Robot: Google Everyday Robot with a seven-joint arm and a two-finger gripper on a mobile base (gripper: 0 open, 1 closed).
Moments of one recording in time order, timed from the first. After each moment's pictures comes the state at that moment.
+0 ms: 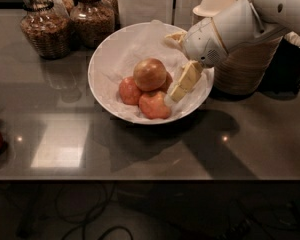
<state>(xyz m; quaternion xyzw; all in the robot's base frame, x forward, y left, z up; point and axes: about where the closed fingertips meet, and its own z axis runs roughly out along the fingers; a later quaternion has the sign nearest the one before) 0.561 -0.042 0.924 -0.66 0.61 0.25 0.36</state>
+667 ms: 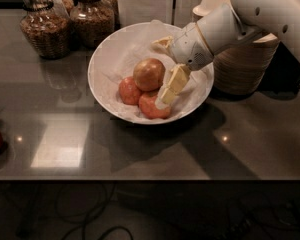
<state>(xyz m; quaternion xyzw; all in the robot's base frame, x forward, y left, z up) 0.563 -0.016 0.909 -0.68 0.60 0.27 0.34</state>
